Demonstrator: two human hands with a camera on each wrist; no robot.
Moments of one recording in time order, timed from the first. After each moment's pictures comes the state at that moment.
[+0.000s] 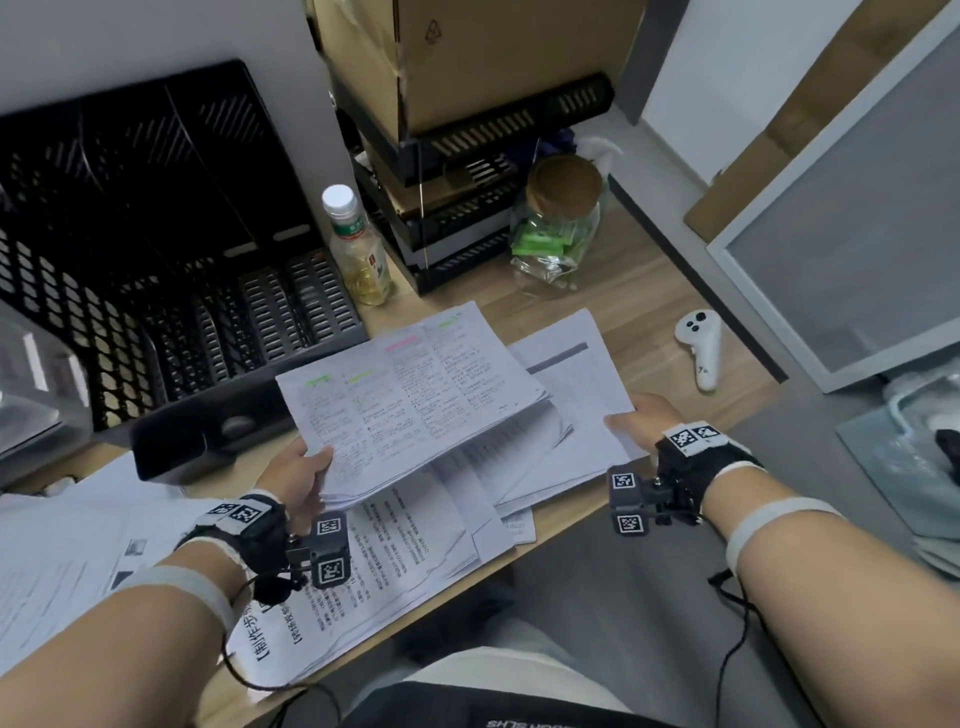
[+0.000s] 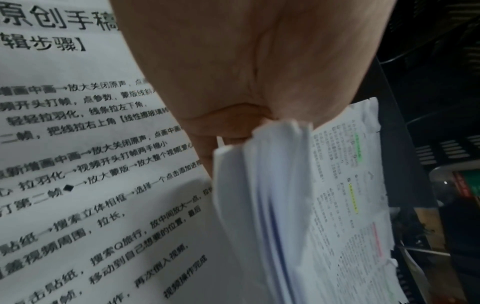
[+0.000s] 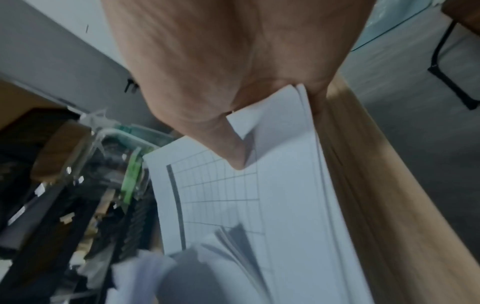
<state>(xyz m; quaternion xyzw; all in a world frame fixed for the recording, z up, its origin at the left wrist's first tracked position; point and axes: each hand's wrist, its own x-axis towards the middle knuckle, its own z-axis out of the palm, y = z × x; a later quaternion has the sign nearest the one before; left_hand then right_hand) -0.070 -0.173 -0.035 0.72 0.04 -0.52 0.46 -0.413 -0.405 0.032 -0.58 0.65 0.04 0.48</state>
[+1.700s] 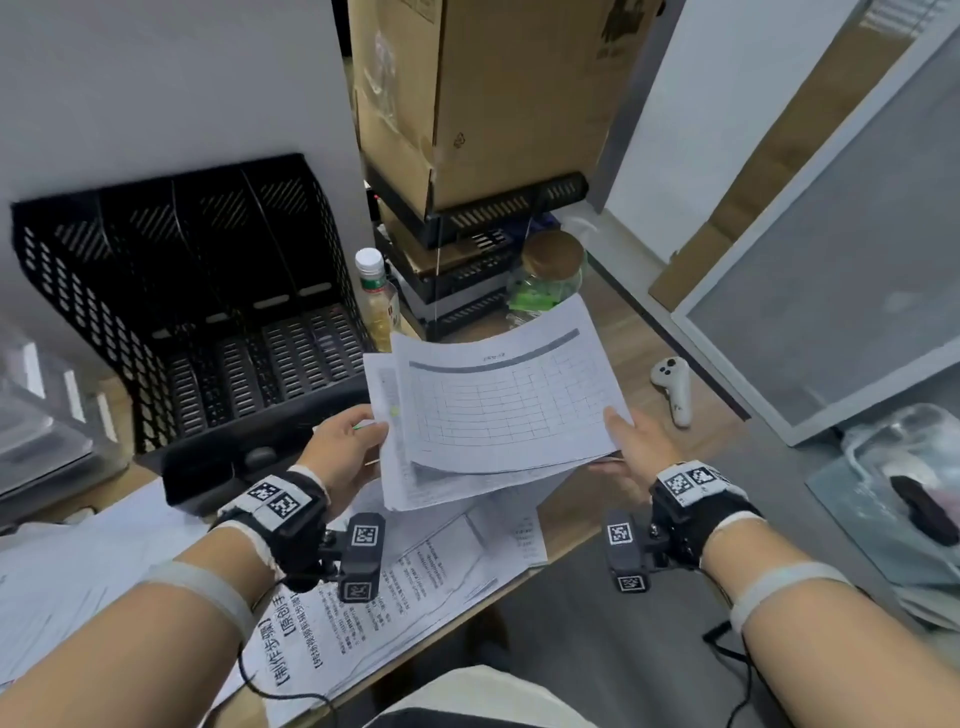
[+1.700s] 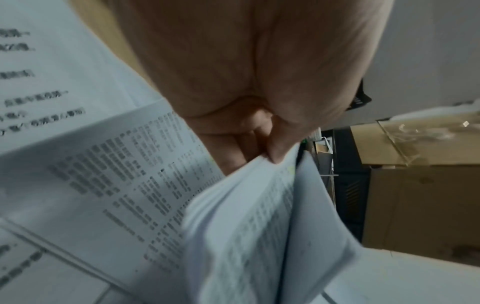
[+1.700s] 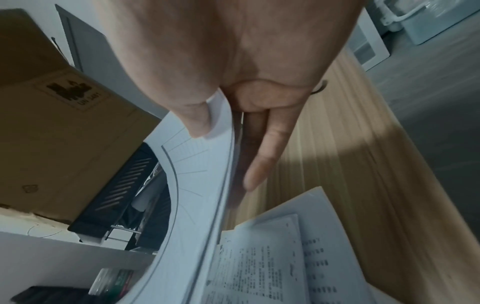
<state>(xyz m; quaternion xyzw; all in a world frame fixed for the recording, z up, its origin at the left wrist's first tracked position) -0.091 -0.198 0.052 0.65 -0.17 -0.53 0.52 -0.398 -0.352 0.073 -0.48 0.59 -0.22 0.61</state>
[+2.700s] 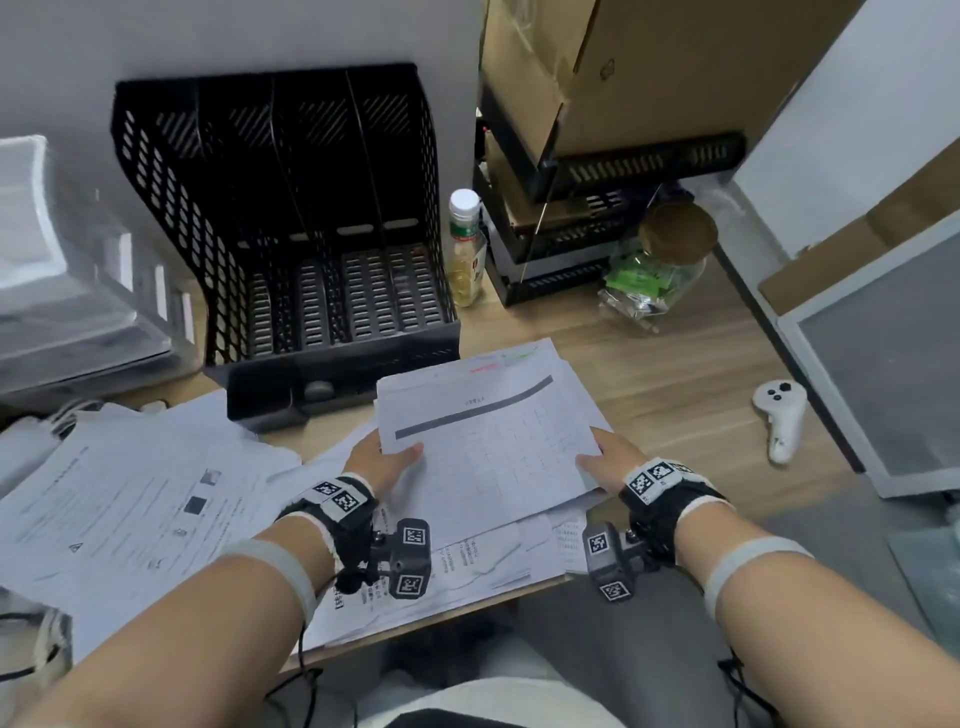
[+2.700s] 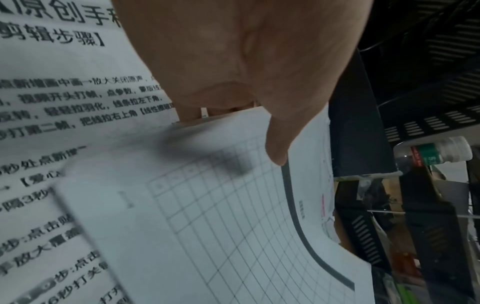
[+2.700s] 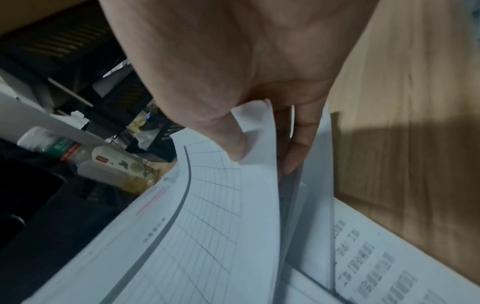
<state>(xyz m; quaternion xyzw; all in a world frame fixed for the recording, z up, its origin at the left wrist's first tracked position) -0.089 -0.159 -0.026 0.80 -0.05 -0.47 0.38 -0.319 -0.372 -0.014 -0.72 0.50 0.18 0.45</state>
